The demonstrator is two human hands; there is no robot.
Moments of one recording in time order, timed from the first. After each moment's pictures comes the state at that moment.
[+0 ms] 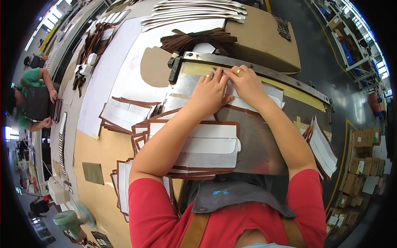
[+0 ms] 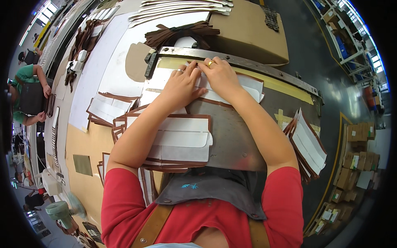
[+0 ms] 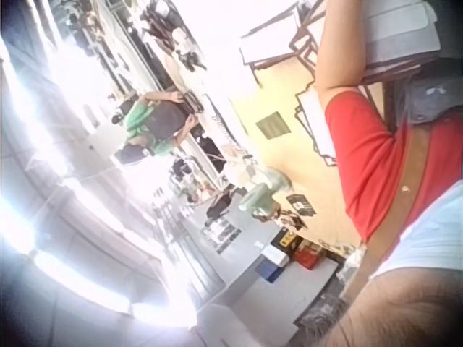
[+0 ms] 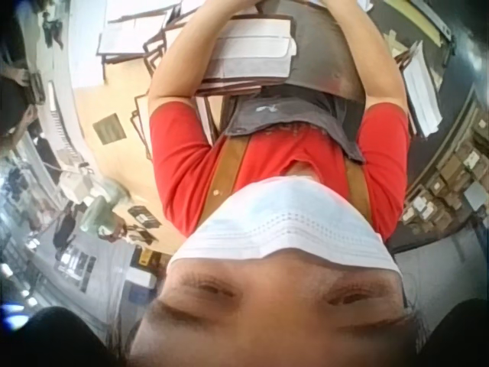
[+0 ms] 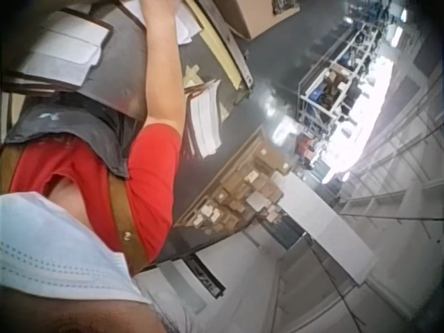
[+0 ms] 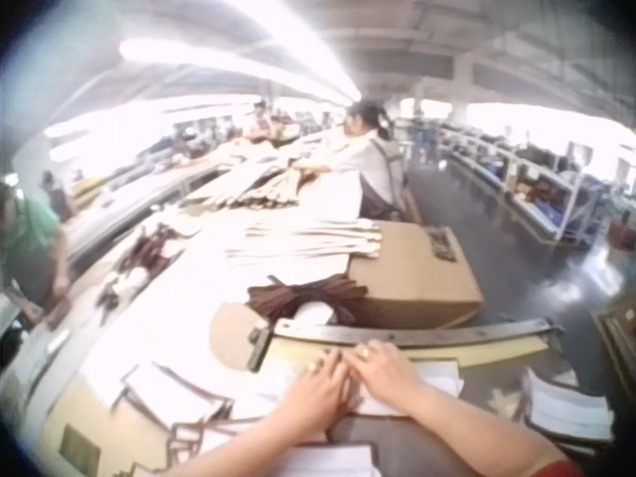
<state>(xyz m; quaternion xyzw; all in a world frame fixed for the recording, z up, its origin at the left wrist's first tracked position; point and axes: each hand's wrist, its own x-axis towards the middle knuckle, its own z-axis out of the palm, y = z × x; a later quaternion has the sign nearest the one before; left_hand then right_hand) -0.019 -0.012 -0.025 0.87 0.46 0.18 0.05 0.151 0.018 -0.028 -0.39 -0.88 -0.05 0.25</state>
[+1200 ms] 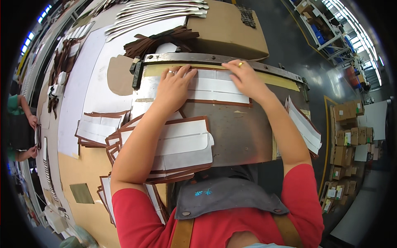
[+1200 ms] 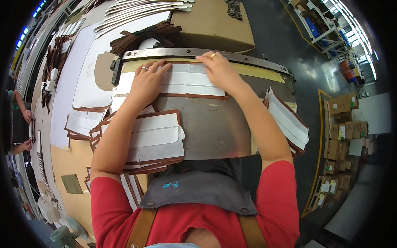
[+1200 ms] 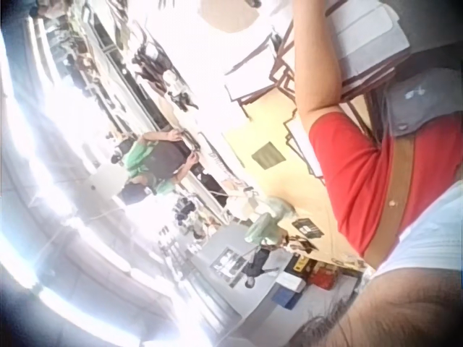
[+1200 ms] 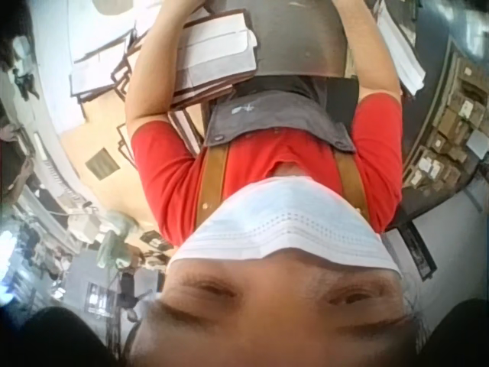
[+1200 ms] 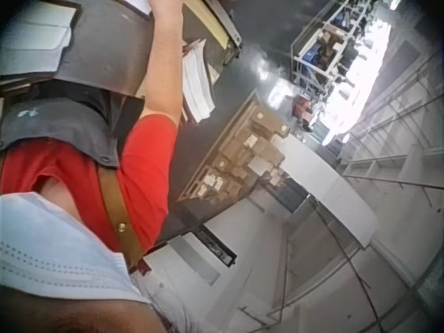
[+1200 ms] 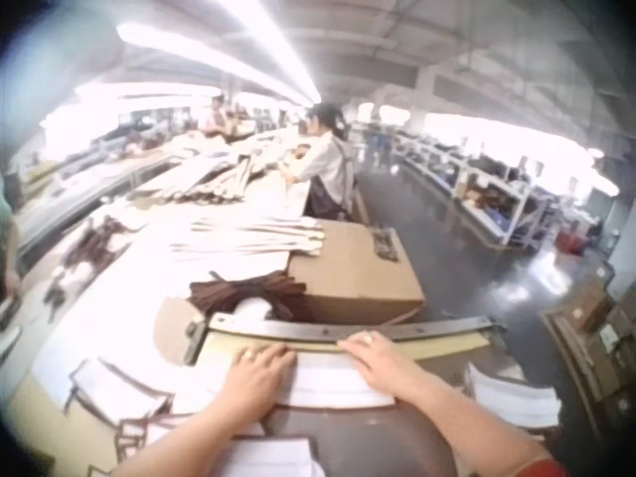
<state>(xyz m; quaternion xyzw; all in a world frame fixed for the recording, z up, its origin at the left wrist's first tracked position) -0.016 -0.001 -0.027 0.87 0.47 0.15 -0.02 0.238 -0.007 -0.003 -0.47 -0.85 0.06 0.24</state>
